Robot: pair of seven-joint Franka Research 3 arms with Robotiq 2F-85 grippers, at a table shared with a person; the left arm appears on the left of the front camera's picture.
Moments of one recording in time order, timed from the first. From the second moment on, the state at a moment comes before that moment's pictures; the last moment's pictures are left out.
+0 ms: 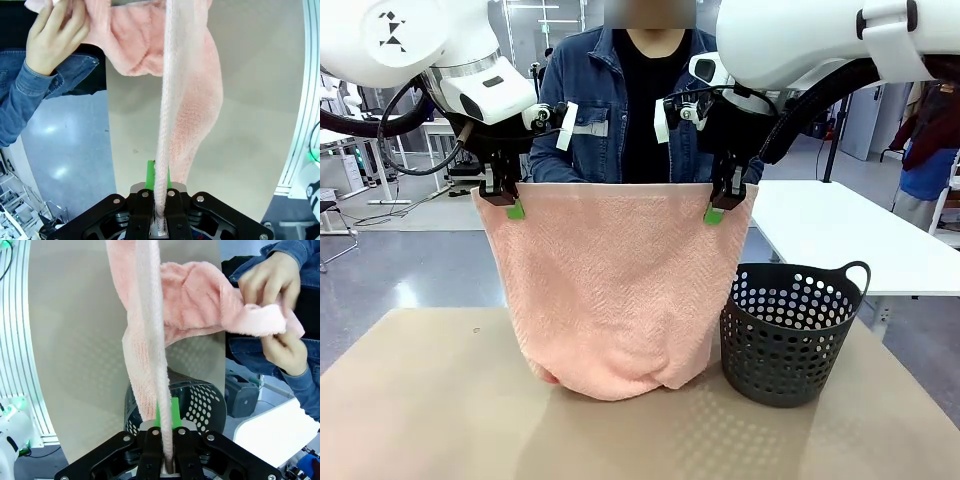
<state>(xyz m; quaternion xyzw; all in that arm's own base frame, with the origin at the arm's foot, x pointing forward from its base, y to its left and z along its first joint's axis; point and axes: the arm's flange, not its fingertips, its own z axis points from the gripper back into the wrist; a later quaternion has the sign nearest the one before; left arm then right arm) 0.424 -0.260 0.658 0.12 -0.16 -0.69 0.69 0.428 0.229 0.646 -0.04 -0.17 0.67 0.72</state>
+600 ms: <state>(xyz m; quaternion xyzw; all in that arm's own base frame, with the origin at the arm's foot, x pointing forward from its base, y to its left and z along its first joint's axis) 0.424 -0.260 0.658 0.12 -0.16 -0.69 0.69 0.428 0.229 0.646 -0.04 -0.17 0.67 0.72</state>
